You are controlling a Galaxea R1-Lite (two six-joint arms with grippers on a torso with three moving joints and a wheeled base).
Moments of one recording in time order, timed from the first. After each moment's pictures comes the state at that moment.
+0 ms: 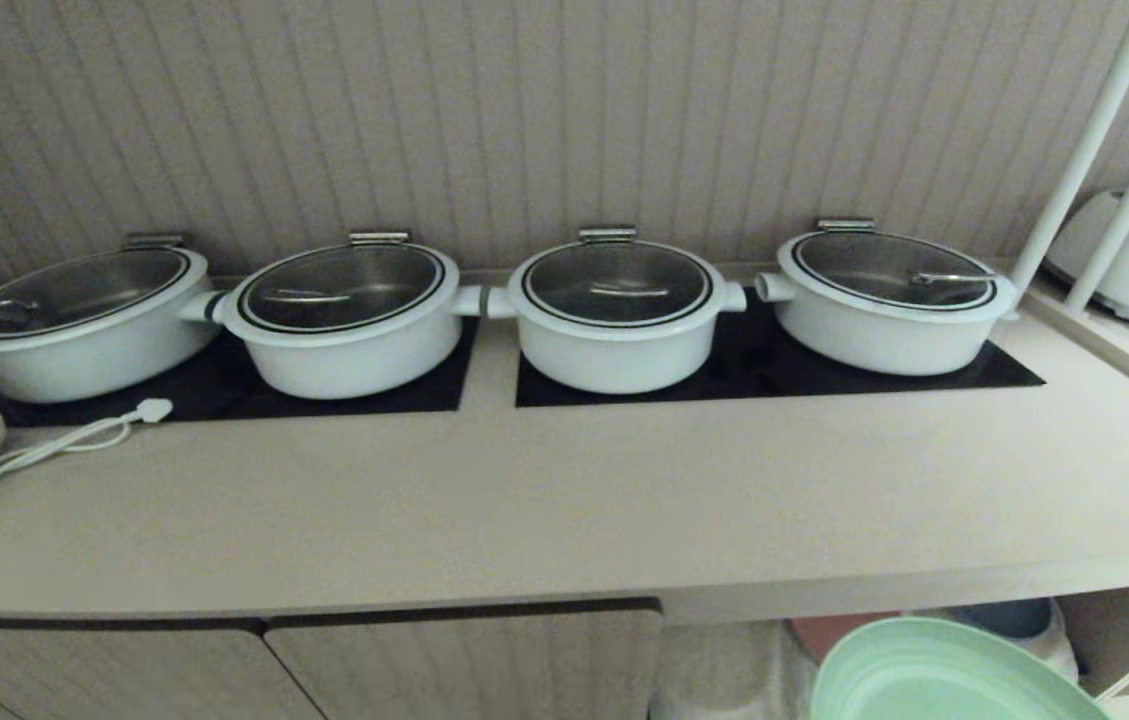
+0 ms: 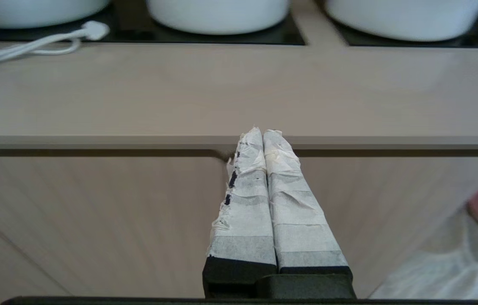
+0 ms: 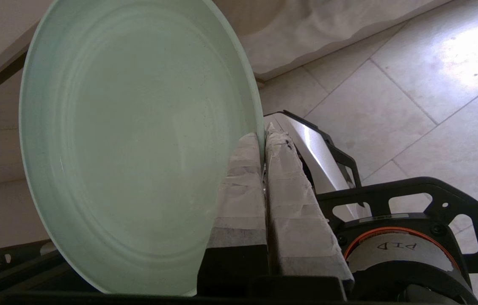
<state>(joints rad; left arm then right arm) 0.00 0.00 0.00 0.00 0.00 -0.04 0.59 0.77 -0.43 0.53 -0.22 0.91</state>
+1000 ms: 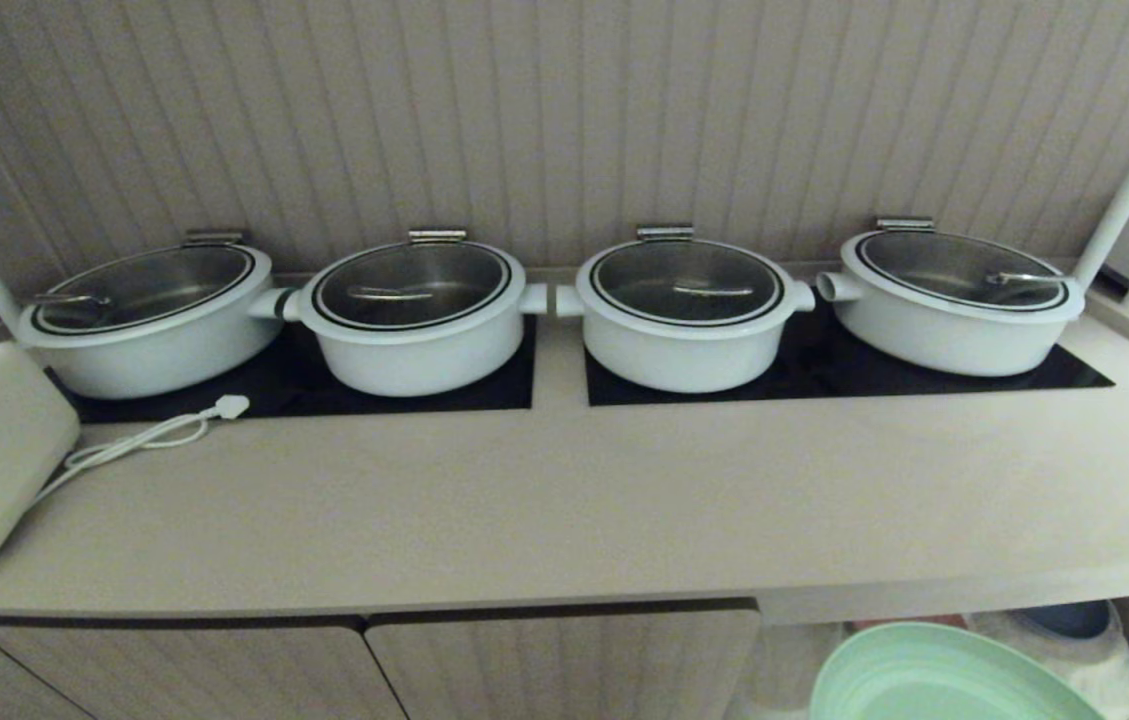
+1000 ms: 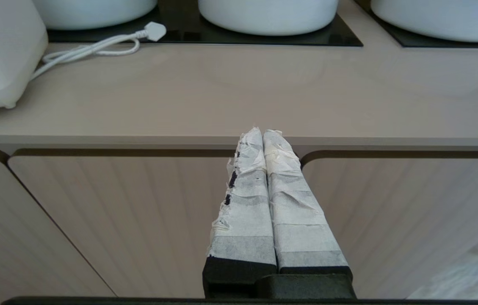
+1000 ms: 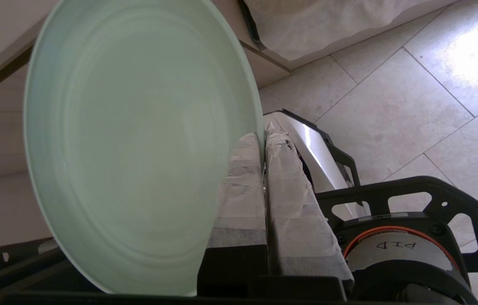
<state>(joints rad) 0.00 0.00 0.00 0.00 0.00 -0.04 0.59 0.77 -0.43 0.53 -0.22 0.91</state>
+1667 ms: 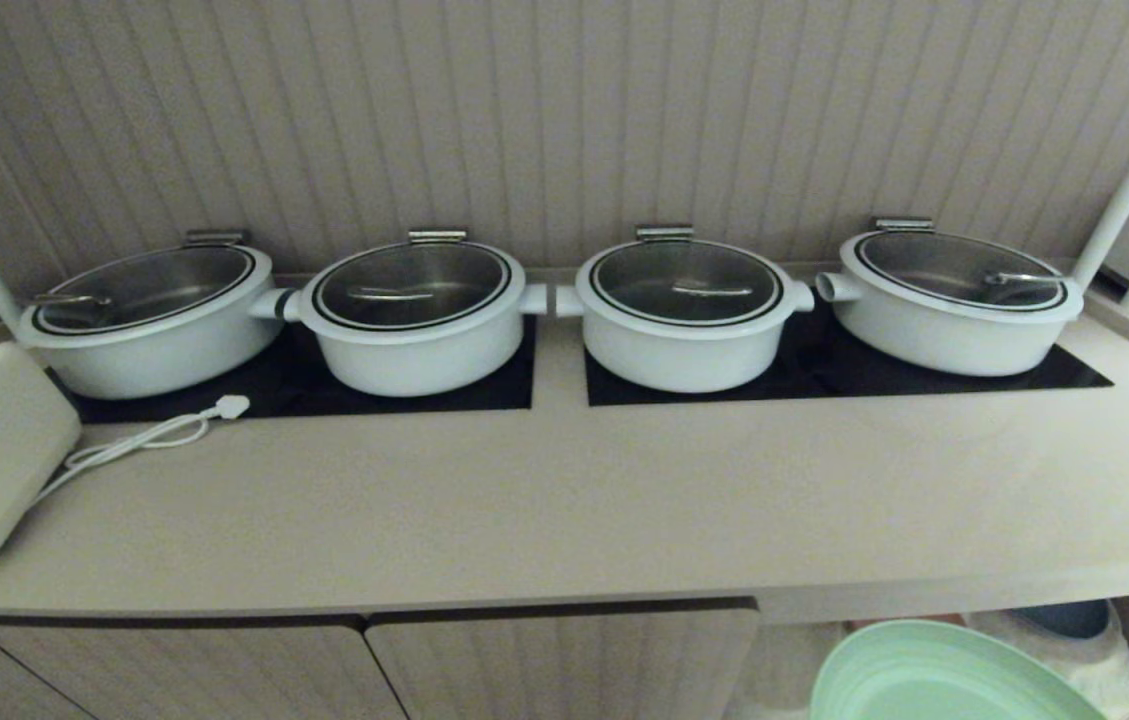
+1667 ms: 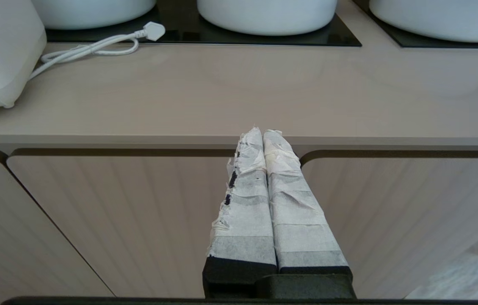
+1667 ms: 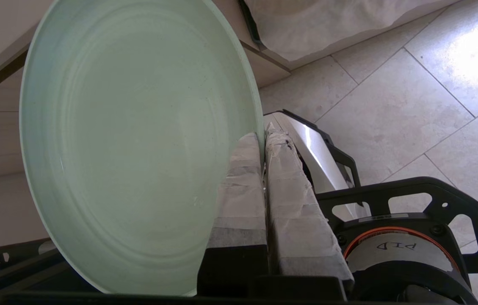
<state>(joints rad) 0.00 0.00 0.00 0.00 0.00 -0.04 0.59 0.77 -0.43 0.53 -0.22 0.91</state>
